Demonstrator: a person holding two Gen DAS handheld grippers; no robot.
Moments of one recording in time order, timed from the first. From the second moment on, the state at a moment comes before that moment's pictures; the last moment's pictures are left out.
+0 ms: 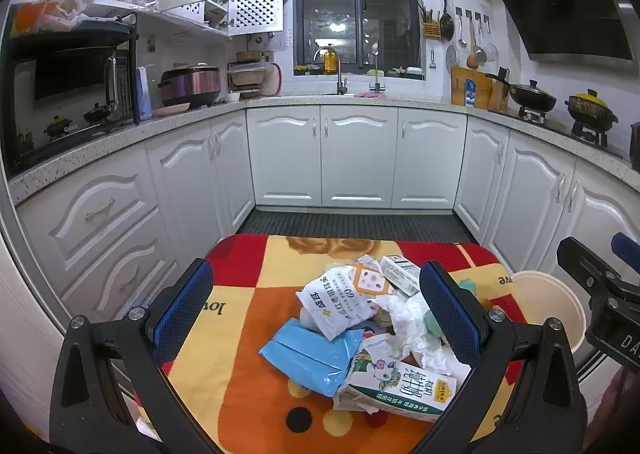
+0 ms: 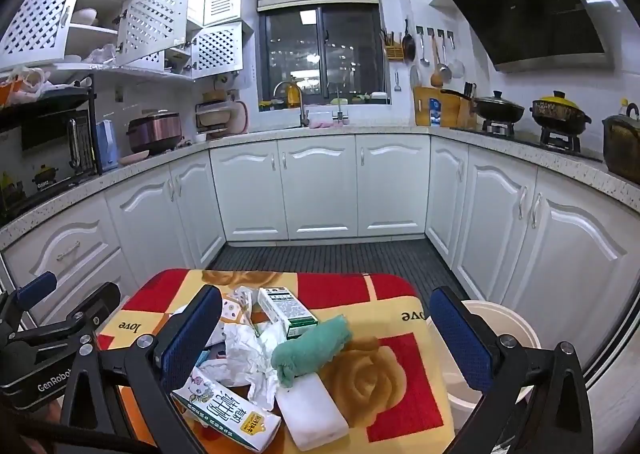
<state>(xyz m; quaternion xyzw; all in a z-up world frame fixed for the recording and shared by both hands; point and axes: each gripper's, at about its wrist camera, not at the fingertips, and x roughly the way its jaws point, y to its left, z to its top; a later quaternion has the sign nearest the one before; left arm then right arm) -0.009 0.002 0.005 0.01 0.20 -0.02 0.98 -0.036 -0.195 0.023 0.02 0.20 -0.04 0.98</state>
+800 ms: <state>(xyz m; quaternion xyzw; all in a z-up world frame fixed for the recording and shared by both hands) -0.010 0.000 0.001 0.00 0.20 -0.02 0.98 -0.033 -0.197 0.020 0.02 0.20 -0.04 0.98</state>
